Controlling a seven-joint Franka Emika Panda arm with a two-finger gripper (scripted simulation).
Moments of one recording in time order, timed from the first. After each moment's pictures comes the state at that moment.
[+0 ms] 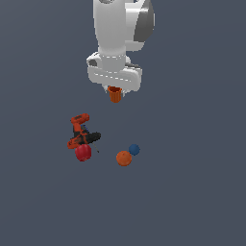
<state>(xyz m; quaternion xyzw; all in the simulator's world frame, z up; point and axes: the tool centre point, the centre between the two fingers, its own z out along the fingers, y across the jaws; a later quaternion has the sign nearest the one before) -0.121 -0.033 0.279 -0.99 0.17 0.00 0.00</state>
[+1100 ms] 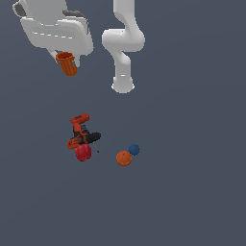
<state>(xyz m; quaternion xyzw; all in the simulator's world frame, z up) -0.111 -0.184 0.410 -0.99 0.17 0.00 0.00</state>
